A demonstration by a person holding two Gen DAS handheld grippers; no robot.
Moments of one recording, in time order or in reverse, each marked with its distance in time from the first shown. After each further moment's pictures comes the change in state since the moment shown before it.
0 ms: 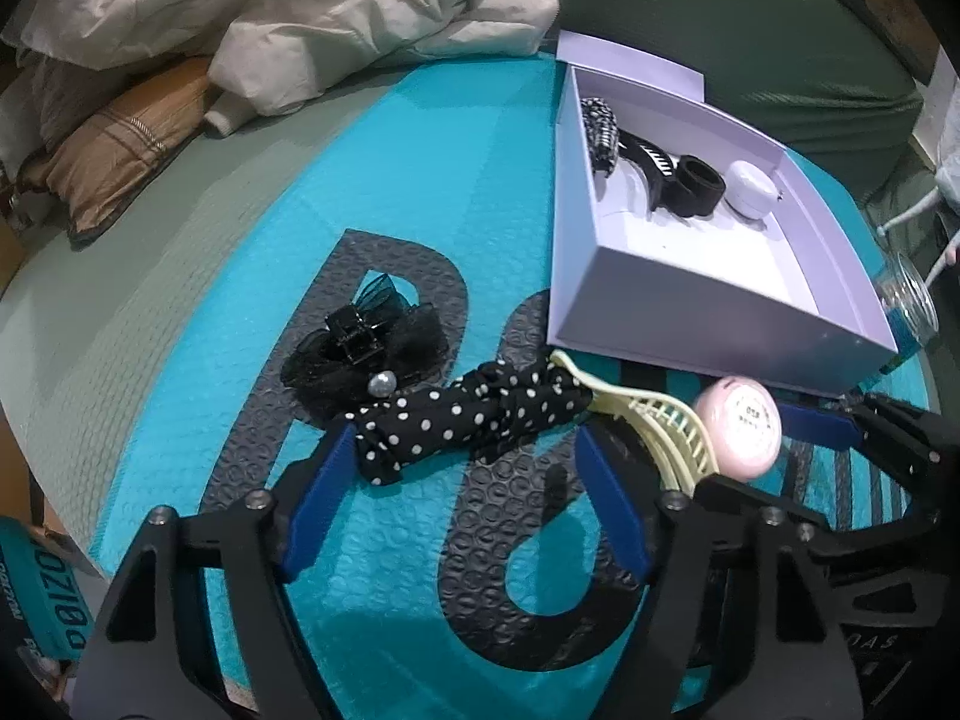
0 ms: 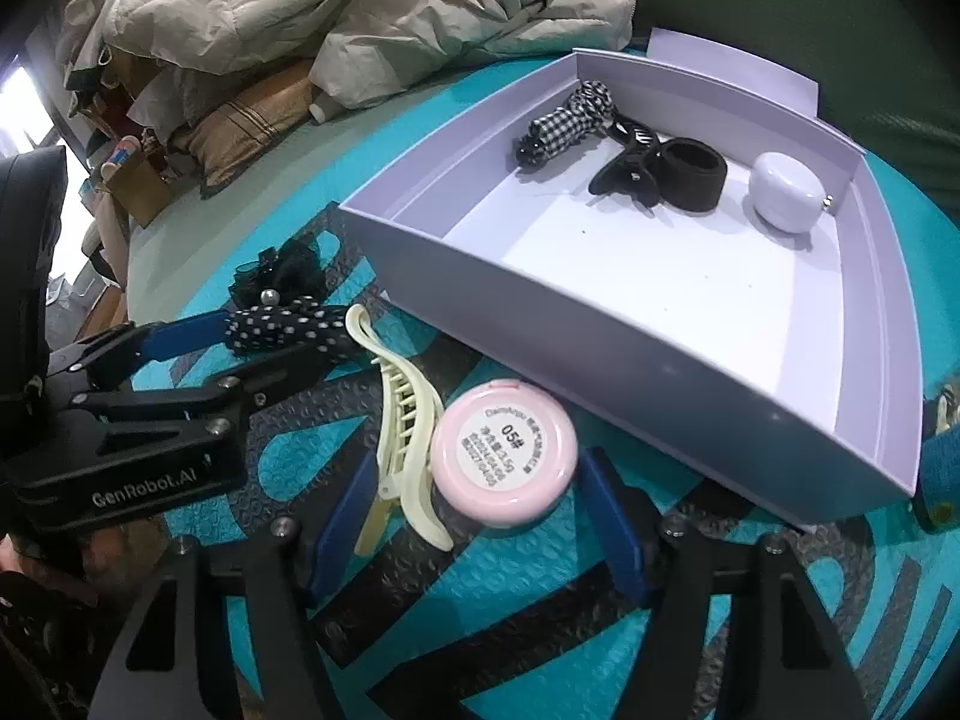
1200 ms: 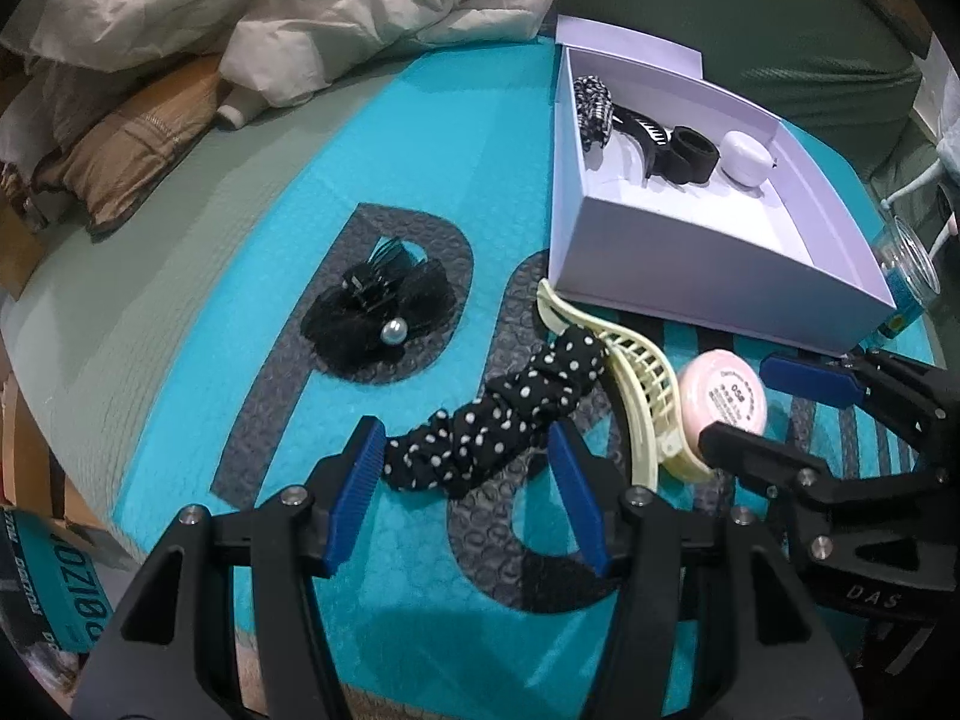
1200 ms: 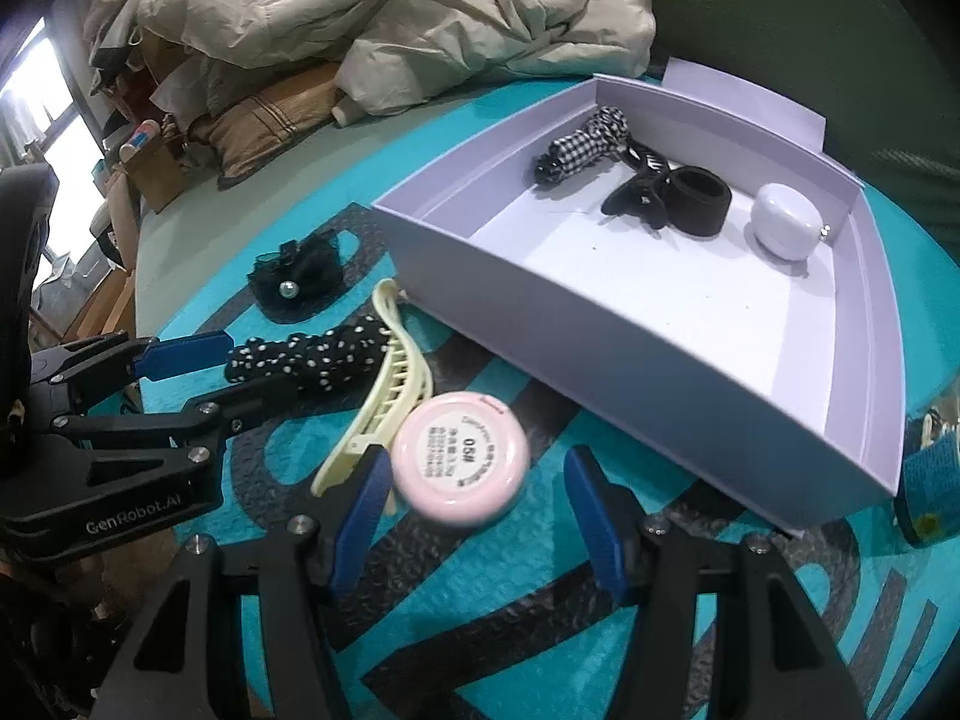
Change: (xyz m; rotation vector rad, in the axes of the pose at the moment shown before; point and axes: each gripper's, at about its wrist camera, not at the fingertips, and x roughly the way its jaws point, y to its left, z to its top) left arm -0.011 -0.004 -0.012 0.033 0.029 0.037; right arm -0.006 0.006 -0.005 -0.065 -0.026 -0.009
